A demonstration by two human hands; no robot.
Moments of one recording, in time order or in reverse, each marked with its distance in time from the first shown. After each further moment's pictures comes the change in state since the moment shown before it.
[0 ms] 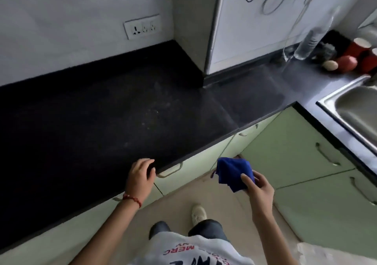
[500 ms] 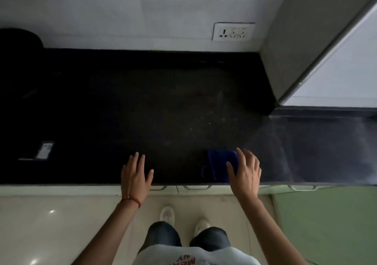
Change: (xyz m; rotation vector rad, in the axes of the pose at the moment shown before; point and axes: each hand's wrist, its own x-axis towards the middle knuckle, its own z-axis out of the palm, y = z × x) left_hand -0.012 -0.055 -0.020 0.283 0.116 -0.572; right_hand 0.095 -0.029 0.163 -1.111 -0.442 -0.730
